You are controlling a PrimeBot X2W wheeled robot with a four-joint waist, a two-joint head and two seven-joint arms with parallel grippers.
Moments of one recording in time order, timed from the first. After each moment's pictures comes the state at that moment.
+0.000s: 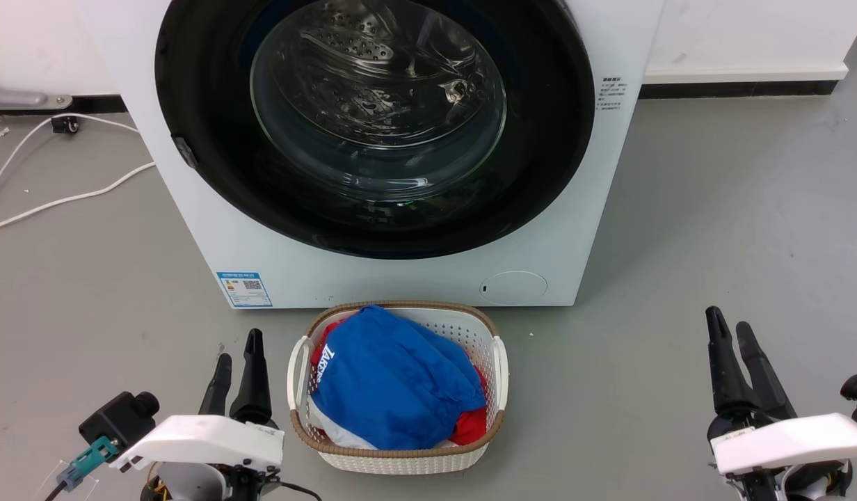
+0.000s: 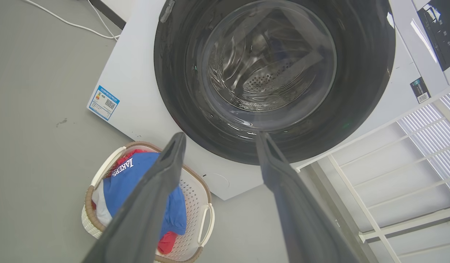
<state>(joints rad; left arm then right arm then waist) -0.04 0.05 -0.01 0.12 -0.85 0.05 -0.06 0.01 -0.05 -0.04 0.04 0.76 0.13 -0.06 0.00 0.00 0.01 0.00</state>
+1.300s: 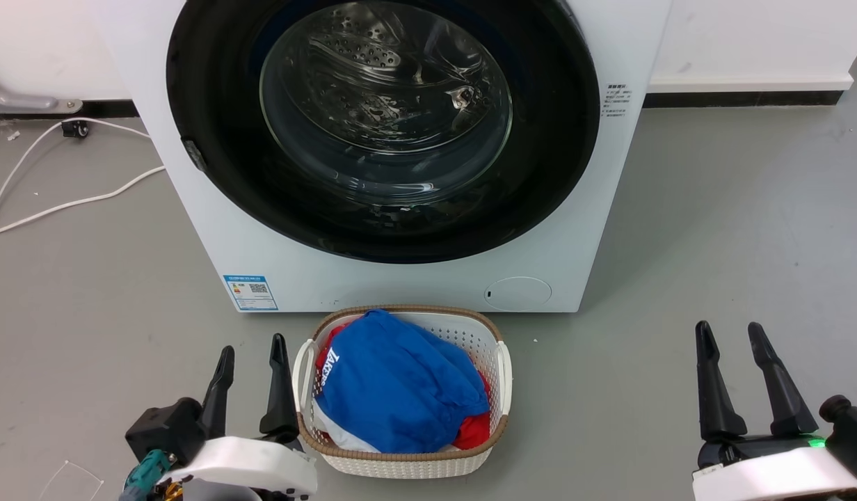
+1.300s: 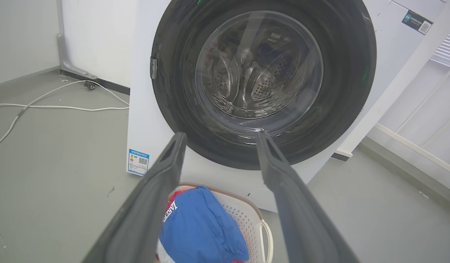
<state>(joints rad) 0.02 0.06 -0.10 0.04 -0.42 0.08 -0.17 0.09 -0.05 -0.01 -0.08 0.32 0.13 -0.17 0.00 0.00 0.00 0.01</state>
